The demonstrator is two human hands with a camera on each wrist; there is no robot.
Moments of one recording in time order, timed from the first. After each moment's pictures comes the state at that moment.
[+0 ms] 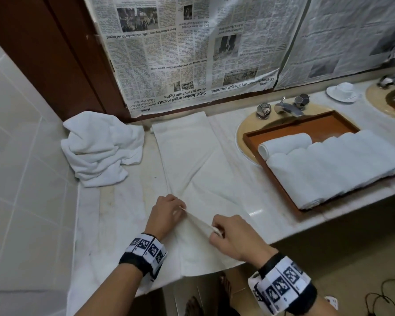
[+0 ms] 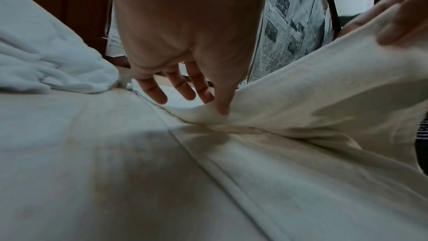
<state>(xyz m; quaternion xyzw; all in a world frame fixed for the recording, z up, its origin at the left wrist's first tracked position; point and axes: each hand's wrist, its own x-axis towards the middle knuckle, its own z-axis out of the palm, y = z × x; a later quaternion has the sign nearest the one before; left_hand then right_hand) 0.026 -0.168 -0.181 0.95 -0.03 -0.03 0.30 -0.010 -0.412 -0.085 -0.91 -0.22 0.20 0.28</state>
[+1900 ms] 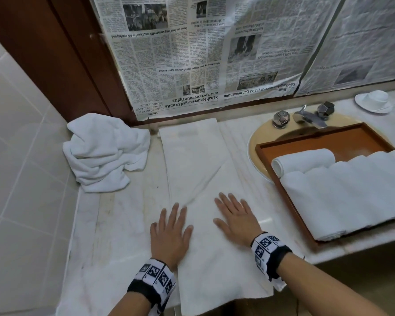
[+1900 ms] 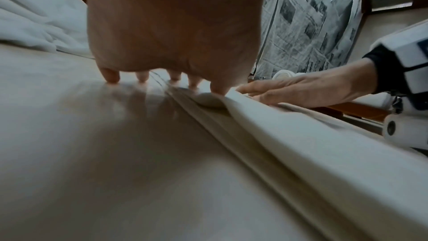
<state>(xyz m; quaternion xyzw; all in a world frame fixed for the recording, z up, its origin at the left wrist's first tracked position) 0.017 -0.200 -0.208 0.98 0.10 -0.11 0.15 0.113 -0.428 -0.205 -0.94 -0.26 0.18 0.06</state>
